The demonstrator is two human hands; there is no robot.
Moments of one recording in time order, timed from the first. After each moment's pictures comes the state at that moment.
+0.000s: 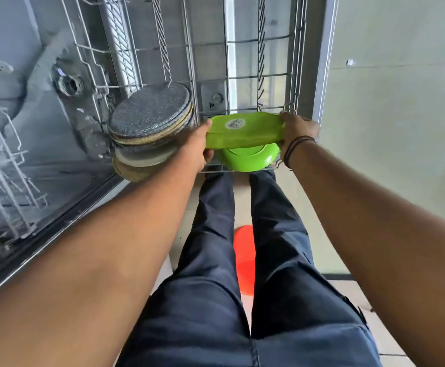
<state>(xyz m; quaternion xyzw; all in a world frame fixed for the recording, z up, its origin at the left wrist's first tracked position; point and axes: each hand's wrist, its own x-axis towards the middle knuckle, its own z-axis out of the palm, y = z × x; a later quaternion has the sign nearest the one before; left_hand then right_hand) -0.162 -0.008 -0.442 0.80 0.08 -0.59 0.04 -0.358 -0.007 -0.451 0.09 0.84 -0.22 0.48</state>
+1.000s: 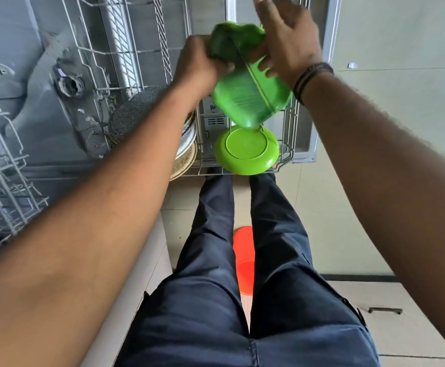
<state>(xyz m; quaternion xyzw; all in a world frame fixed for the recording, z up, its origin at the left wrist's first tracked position) -0.171 -0.128 -0.409 0.72 -0.40 -0.56 0.10 -0.334 -0.137 -0.386 -0.41 0.73 -0.20 0.52</state>
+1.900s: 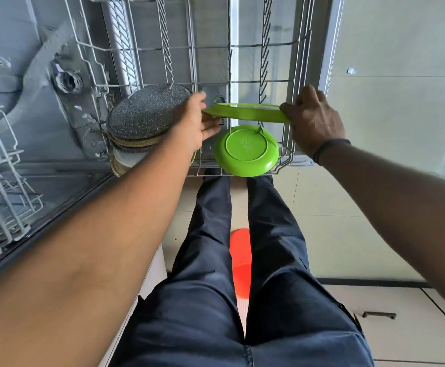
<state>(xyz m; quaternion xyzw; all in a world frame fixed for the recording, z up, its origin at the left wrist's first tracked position) -0.155 -0.058 -0.453 0.75 0.07 -0.64 0.16 -0.403 -0.030 -0.425 -0.74 0.60 0.14 0.26</state>
